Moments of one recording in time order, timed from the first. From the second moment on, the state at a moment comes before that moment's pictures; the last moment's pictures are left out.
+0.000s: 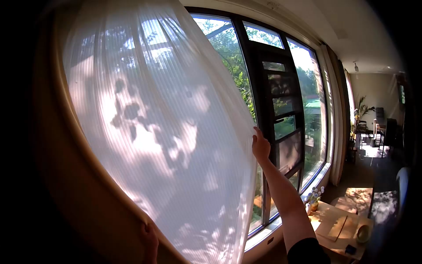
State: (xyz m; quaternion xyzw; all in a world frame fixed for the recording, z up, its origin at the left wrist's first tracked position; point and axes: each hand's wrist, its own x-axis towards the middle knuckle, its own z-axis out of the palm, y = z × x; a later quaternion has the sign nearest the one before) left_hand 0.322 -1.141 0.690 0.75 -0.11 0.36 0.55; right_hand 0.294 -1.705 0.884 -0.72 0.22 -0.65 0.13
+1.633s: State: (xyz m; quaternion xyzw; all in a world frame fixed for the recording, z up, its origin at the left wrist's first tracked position) left_hand 0.346 -1.681 0.710 0.74 -0.38 0.21 0.52; right_hand 0.274 -1.899 0.879 -0.79 -0.01 -0.59 0.18
